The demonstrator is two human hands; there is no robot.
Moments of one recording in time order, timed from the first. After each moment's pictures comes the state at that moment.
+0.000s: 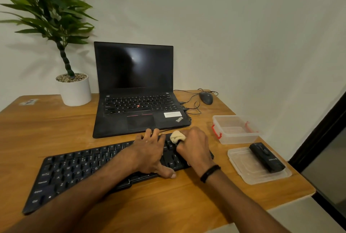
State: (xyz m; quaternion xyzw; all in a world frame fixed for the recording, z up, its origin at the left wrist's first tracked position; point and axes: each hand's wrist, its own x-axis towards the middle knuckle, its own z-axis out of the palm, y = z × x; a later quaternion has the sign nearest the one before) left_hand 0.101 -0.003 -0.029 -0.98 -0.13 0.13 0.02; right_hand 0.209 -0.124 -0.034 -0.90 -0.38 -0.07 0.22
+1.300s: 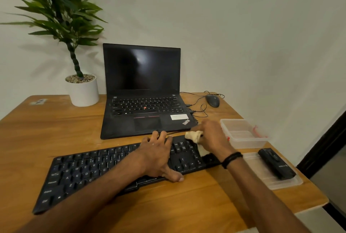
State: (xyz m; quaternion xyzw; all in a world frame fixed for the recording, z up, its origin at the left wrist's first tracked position) left_hand 0.096 0.000 -0.033 -0.99 -0.13 0.10 -0.01; right_hand 0.262 -0.121 -0.016 -0.89 -0.42 0.00 0.16
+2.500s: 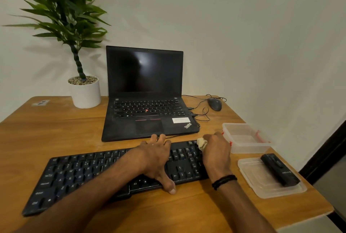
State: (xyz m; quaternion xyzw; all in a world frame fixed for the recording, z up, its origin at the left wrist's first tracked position) left_hand 0.094 0.000 -0.011 -0.97 -0.15 0.19 -0.03; right_hand 0.231 -0.134 -0.041 -0.93 -0.28 -0.12 0.22
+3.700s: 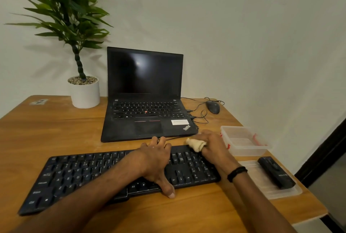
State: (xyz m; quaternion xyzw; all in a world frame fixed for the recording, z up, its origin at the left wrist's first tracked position) left_hand 0.092 -0.002 -0.012 -0.97 -0.14 0.20 -0.03; right_hand 0.272 -0.135 -0.042 -0.85 -0.46 0.02 0.25
